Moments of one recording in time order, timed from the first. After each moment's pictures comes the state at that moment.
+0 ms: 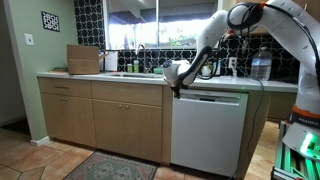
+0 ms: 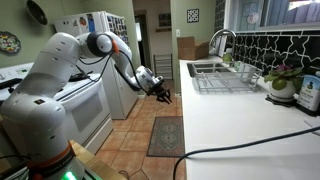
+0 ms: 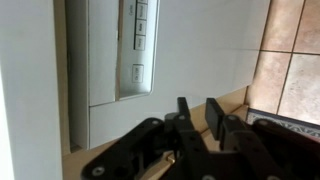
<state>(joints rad) 0.11 0.68 -0.09 -1.72 -0.97 2.37 0.24</state>
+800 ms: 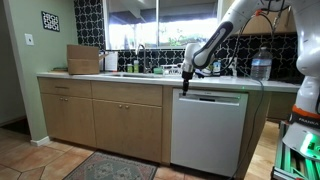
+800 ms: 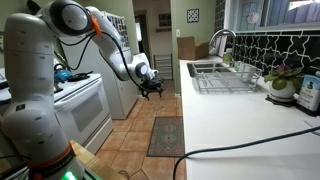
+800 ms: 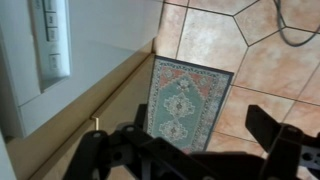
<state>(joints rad) -0.32 0.27 0.28 -2.21 -0.33 2.72 -0.45</state>
